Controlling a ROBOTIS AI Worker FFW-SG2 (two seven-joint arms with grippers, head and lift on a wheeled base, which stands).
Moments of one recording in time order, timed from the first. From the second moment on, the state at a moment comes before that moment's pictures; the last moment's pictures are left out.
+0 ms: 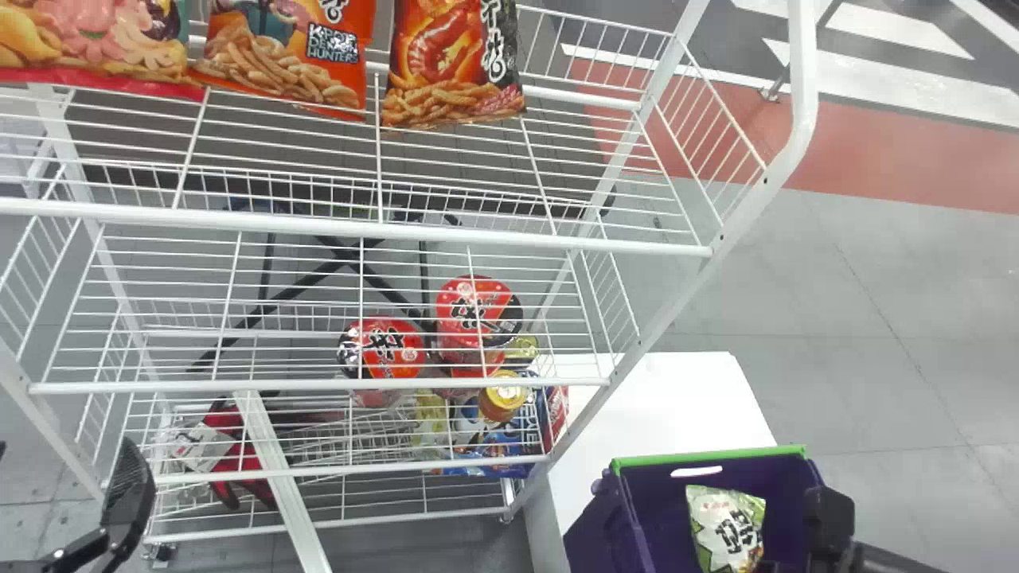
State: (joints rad) left arm 0.61 0.15 -0.12 -1.63 0.13 -0.46 0.06; right arm 0.10 -0.31 -0.62 -1.05 -0.01 0.87 0.37
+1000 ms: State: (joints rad) left arm 0.59 0.17 -0.13 -1.64 0.14 -0.41 0.05; right arm 0.10 -0.31 -0.62 -1.05 -0.01 0.91 0.37
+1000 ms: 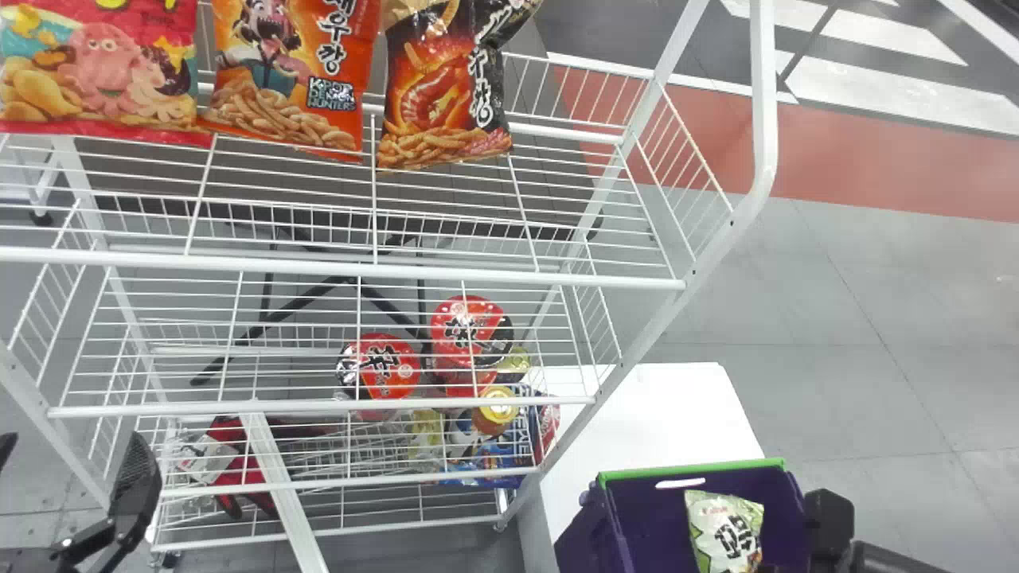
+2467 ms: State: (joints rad) left arm 0.59 0.16 -0.14 -1.63 0.13 -0.40 0.05; right arm 0.09 -0.31 -0.61 -1.05 0.00 0.91 0.37
